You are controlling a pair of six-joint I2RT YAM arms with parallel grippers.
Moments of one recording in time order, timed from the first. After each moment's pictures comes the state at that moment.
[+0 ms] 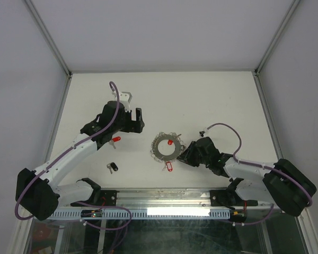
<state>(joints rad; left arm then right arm) -0.55 1.15 0.88 -0.35 -0.08 -0.34 0.77 1.16 0.27 0.15 -0.05 1.14</state>
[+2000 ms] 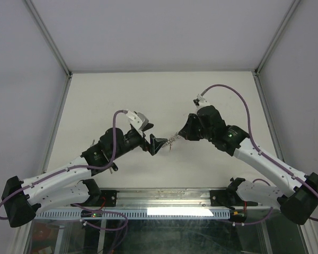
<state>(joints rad) -0.94 0.92 0.64 0.17 -0.02 -0.18 0.75 1.07 0.93 -0.51 0.01 0.66</state>
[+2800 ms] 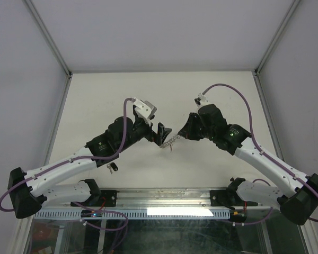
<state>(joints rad) -0.98 1.04 0.86 0.05 -0.15 -0.14 0.73 1.07 0.96 -0.56 -0.03 0.71</state>
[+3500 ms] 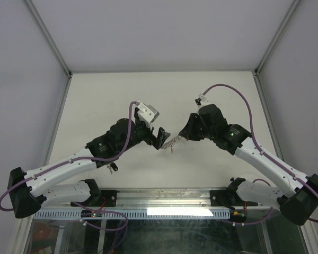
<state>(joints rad) -0.99 1.04 0.85 -0.02 -0.15 -0.09 0.72 1.07 0.96 -0.57 -0.04 0.71</state>
